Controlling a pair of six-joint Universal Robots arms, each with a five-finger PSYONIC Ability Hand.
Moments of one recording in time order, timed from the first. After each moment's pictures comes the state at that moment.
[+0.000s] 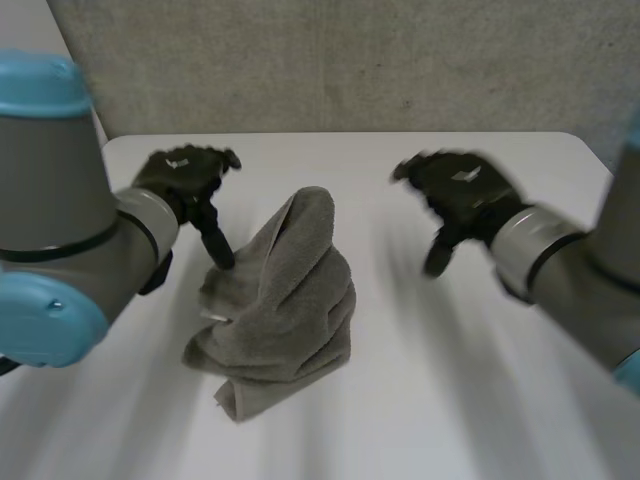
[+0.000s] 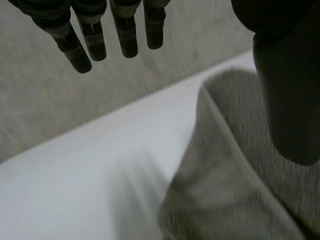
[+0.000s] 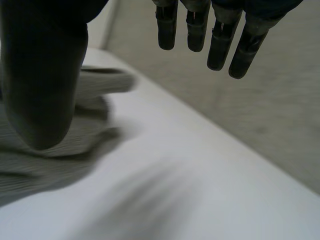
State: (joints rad) left arm 4.20 -1.96 -1.22 2.87 -1.71 3.22; right arm 2.06 -1.30 1.42 0.13 1.41 2.91; left_hand 0.26 0.26 0.26 0.27 0.24; right_hand 0.23 0.25 0.24 0.25 0.06
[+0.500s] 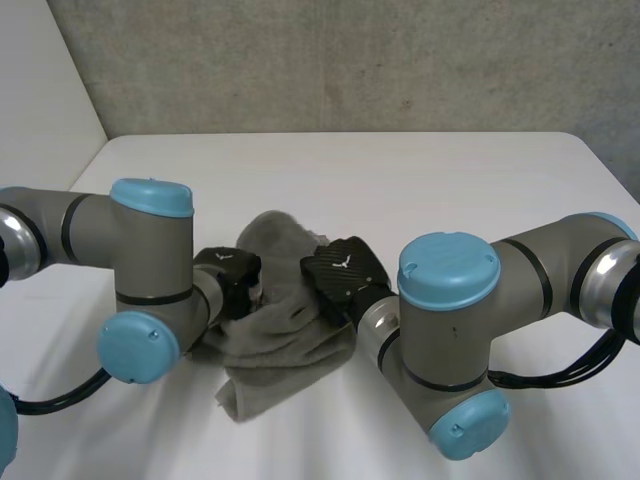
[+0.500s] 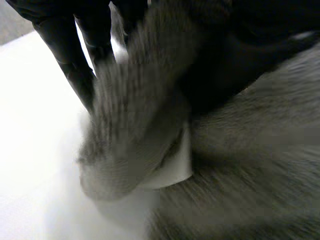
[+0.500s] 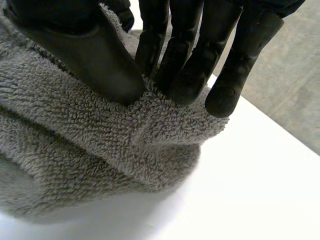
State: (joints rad) left arm 4.20 -2.31 -1.21 2.94 -1.65 3.30; right arm 2.33 -0.92 1.34 -0.14 1.55 2.85; left_hand 1.33 1.42 1.46 1.45 1.44; right_hand 1.31 1.29 1.33 1.33 1.14
